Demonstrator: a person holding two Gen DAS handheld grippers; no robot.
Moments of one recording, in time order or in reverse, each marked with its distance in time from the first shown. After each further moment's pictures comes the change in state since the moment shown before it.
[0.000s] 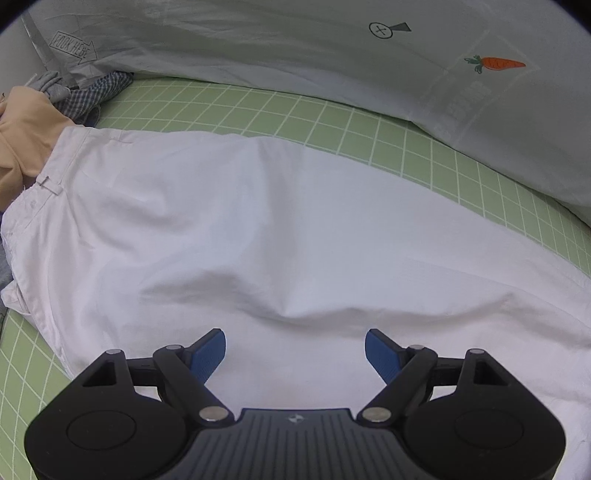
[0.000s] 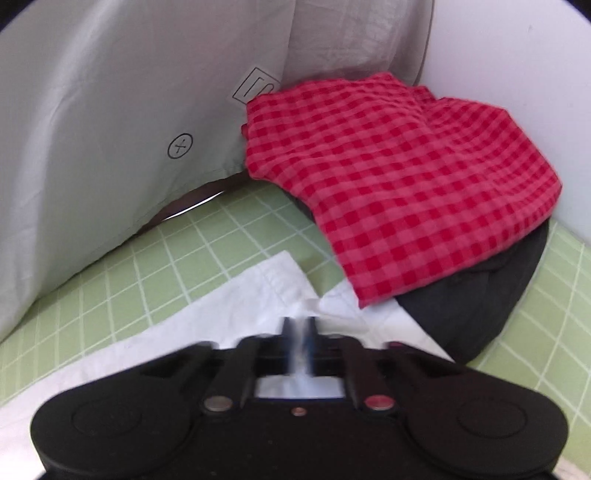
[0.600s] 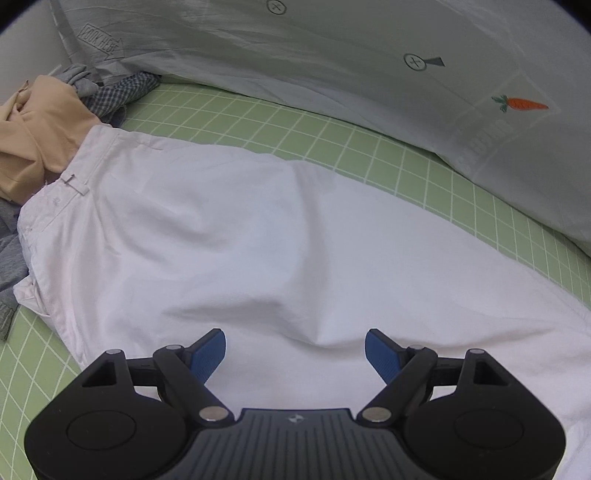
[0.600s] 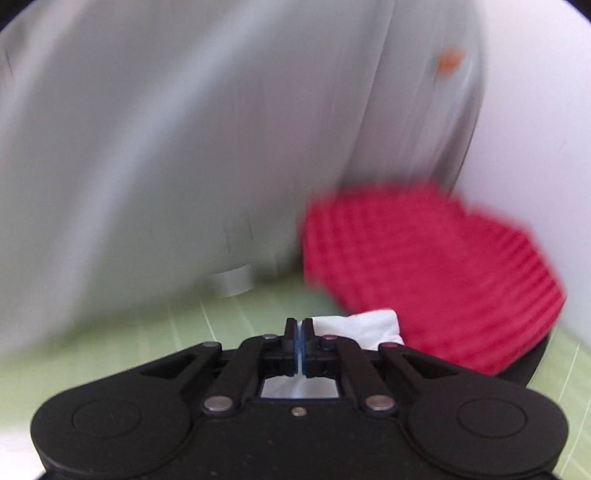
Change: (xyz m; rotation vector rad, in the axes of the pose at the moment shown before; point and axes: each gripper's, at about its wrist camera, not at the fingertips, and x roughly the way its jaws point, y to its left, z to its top) left arm -0.013 0.031 0.010 -0.083 -0.056 0.015; right arm 0.001 0.045 0.019 -0.171 -0.087 -0.043
